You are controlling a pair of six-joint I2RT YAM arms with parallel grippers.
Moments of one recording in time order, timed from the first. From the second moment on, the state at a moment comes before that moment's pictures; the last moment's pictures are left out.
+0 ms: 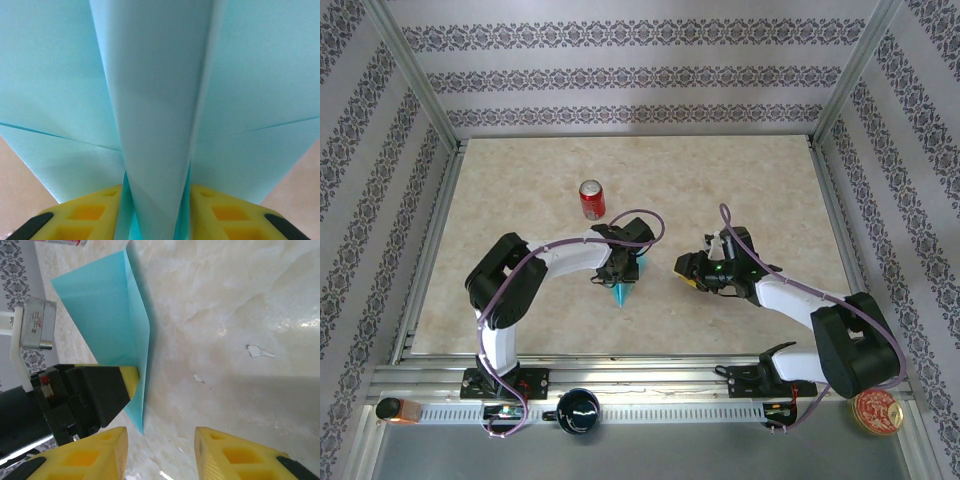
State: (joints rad) left arm -0.75 1.90 1.23 -0.71 -0.09 -0.82; right arm 0.34 1.30 0.47 0.04 -0.64 0.93
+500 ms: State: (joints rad) left arm -0.75 1.88 1.24 -0.72 -0.12 -0.84; right arm 0.28 1.15 0.50 -0.09 -0.66 0.85
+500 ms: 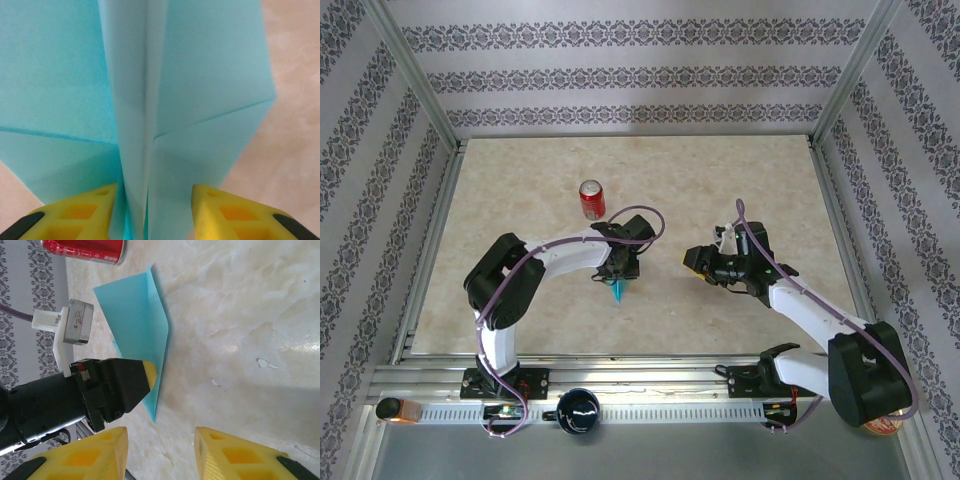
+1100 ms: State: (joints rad) left arm -0.69 1.47 1.12 -0.67 -0.15 -0.83; right arm 0.18 0.95 0.64 -0.45 -0.40 0.61
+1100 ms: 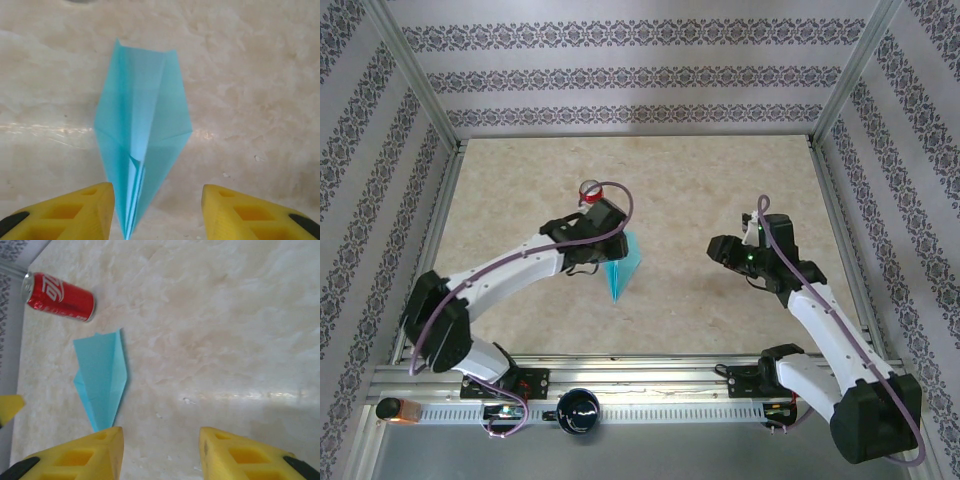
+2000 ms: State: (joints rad) left arm -0.05 1.09 0.37 0.05 -0.38 -0.23; right arm 0.04 1.49 0.53 0.36 0.01 0.03
